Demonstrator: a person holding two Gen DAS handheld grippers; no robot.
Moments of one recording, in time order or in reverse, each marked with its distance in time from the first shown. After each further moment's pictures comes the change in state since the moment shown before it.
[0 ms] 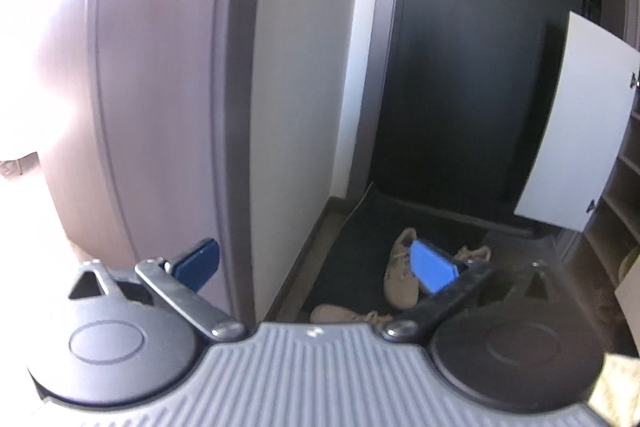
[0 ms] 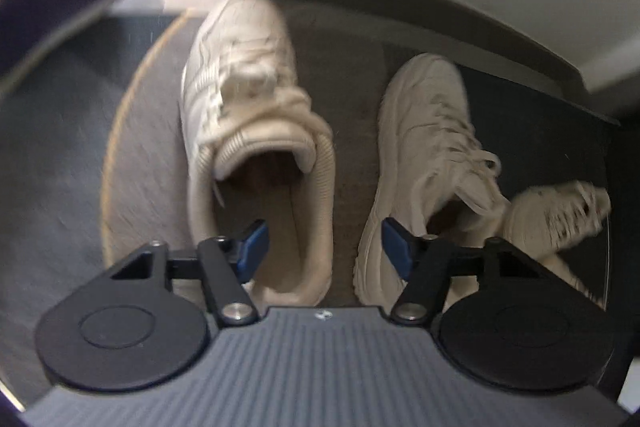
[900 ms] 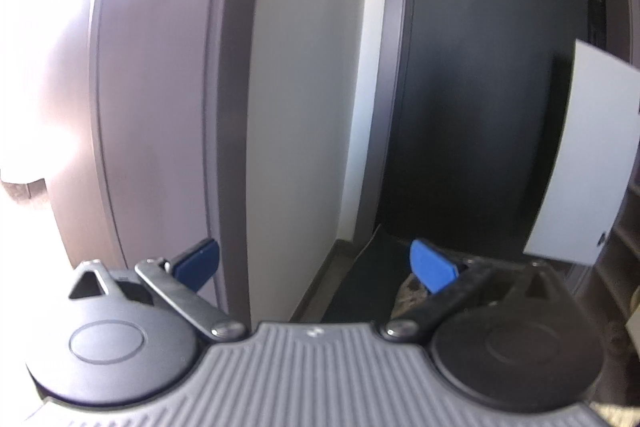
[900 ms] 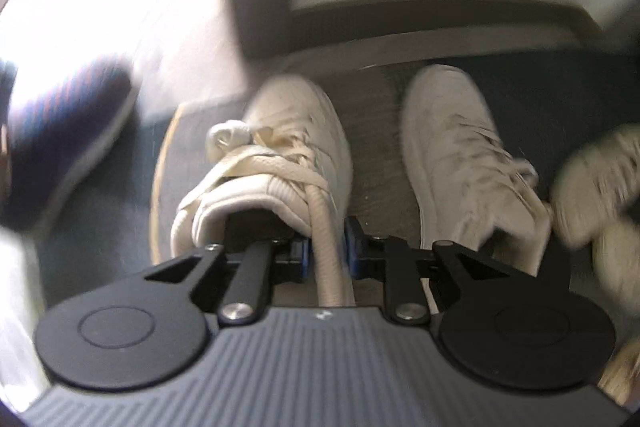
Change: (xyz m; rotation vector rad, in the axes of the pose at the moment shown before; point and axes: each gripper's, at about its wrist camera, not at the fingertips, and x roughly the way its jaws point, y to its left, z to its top) left arm -0.010 -0.018 0.004 -0.034 -0.141 0.002; right arm -0.025 -0.033 0.043 0.565 -0.038 0.108
